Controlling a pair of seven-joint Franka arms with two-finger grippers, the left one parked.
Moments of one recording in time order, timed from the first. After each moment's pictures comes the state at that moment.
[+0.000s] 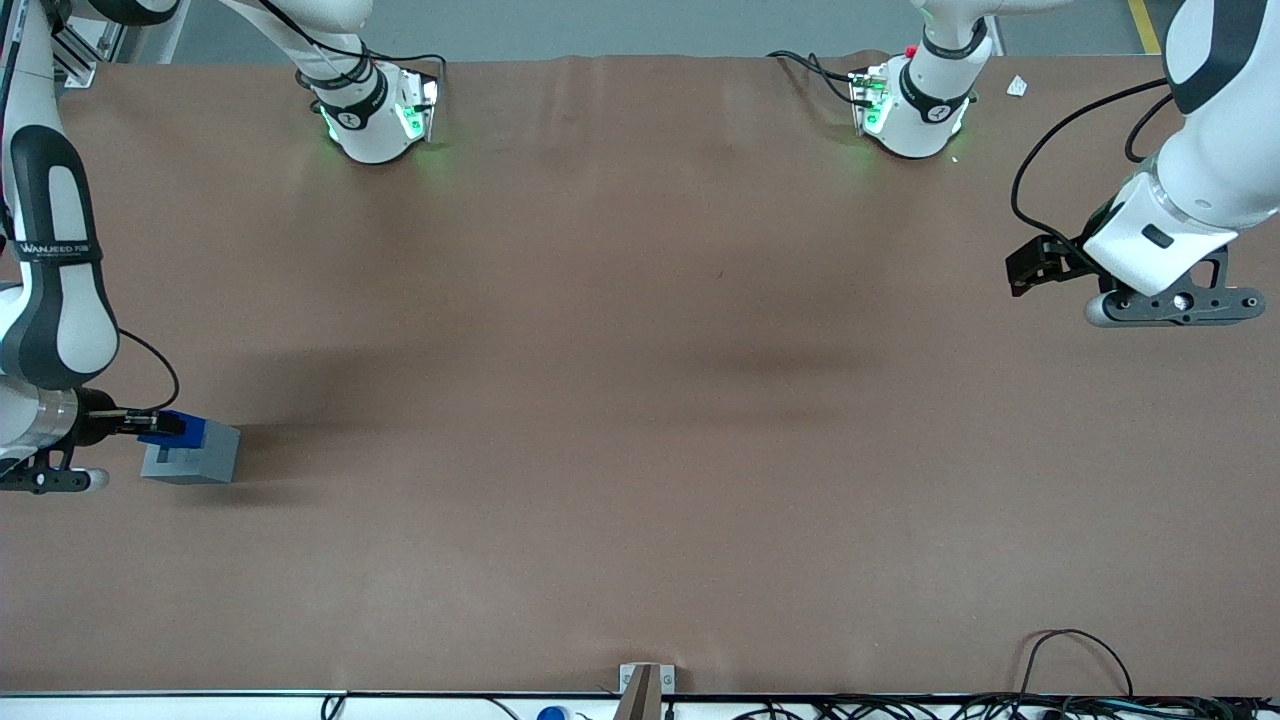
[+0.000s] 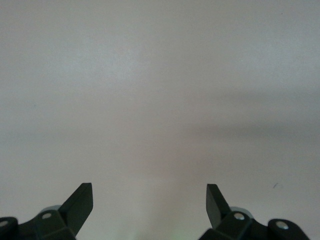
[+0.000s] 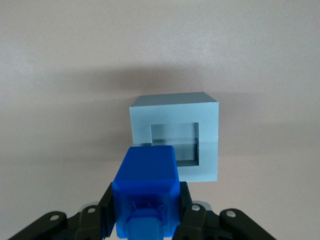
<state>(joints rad) -0.30 0.57 0.03 -1.55 -0.03 1.98 -0.23</state>
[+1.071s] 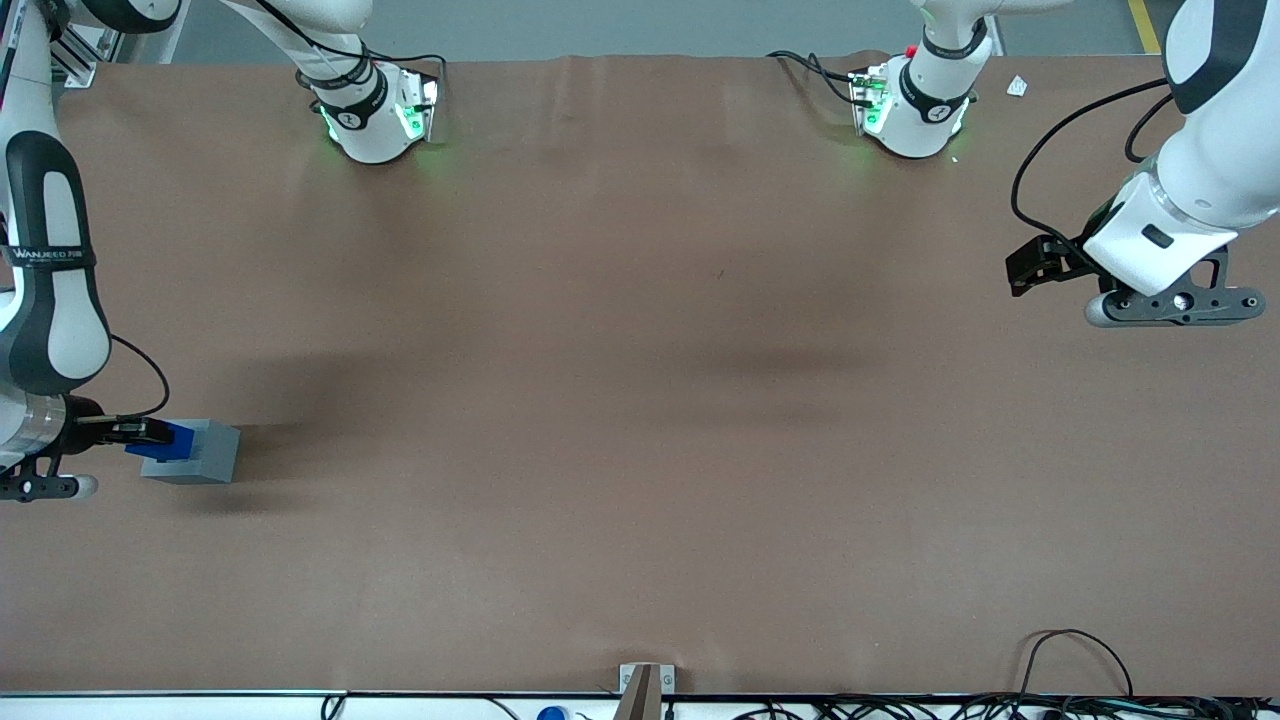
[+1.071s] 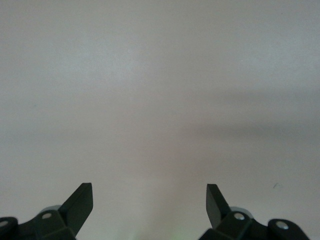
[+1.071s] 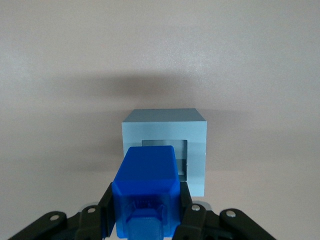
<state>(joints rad) -0.31 0.59 0.03 -1.51 -0.03 1.99 -0.28</state>
